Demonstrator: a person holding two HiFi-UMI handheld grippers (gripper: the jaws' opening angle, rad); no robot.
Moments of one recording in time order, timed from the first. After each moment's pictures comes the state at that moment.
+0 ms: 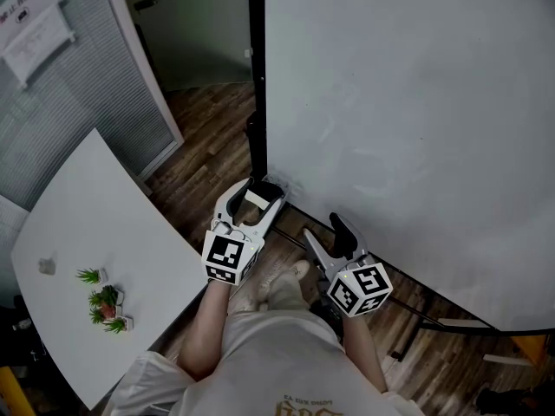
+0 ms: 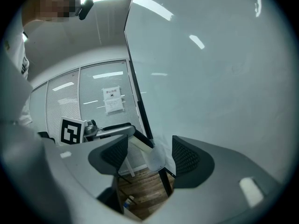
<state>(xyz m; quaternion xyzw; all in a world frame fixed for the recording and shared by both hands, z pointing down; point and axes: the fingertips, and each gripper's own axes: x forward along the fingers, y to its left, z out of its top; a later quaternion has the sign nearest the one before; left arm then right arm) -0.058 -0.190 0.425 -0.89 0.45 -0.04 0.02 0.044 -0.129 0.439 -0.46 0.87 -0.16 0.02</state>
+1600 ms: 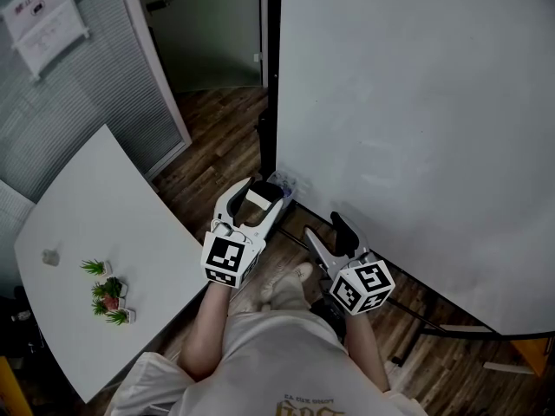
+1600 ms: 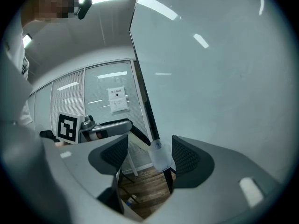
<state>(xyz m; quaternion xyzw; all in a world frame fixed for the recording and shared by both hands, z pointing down) -0.069 -0.164 0.397 -0.88 0.47 -0.04 0.04 0.033 -0.115 0.429 -0.44 0.89 -0.15 0.02</state>
